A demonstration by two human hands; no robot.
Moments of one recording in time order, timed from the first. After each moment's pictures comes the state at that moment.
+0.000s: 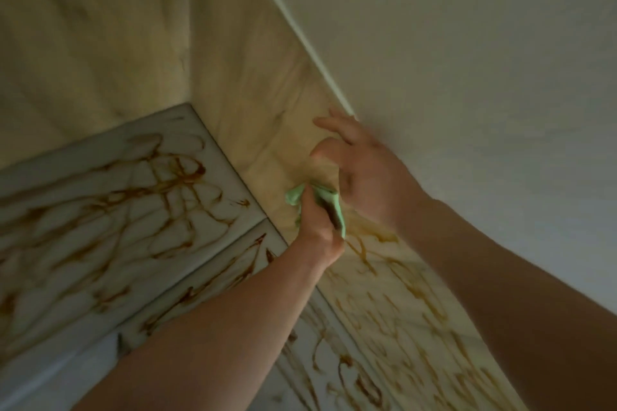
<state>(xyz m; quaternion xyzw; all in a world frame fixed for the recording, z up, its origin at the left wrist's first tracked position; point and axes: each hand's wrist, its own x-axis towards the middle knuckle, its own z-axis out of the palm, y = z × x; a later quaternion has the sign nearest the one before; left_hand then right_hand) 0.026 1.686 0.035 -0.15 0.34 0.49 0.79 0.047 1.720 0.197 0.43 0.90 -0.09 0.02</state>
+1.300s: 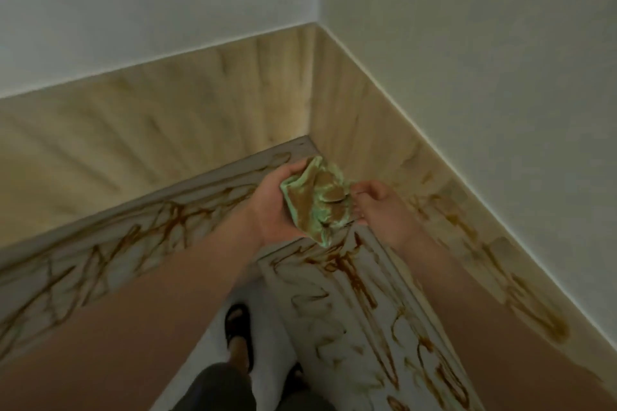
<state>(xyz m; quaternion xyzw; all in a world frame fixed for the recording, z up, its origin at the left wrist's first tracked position) -0.154 1.412 0.257 0.05 0.39 0.45 0.80 0.049 1.460 0.258 0.58 0.60 -0.53 -0.15</state>
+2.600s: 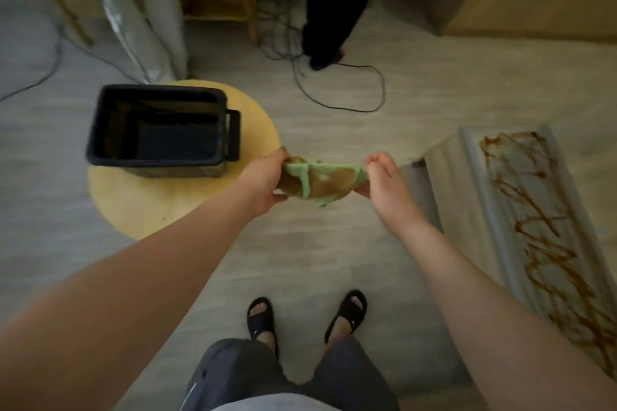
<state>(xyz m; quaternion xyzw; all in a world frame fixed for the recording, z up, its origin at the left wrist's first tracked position) -0.060 0.304 0.165 -0.52 0.41 0.75 0.03 -0.169 0.480 0.199 -0.09 0.80 -0.51 0.31</state>
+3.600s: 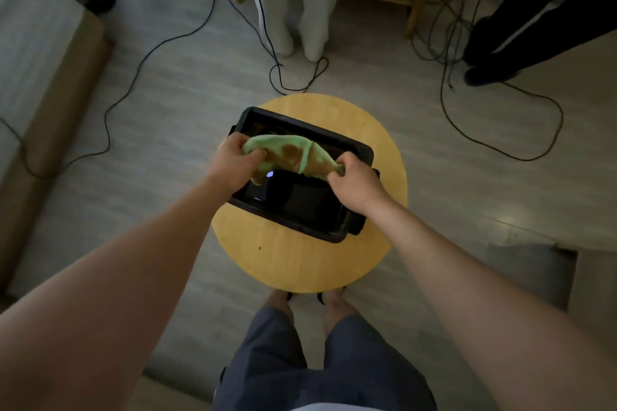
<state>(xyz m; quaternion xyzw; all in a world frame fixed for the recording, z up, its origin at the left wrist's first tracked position) 0.039 -0.051 0.085 -0.67 0.59 0.44 -0.03 -0.170 0.072 0.068 -0.39 0.76 -0.15 0.49</state>
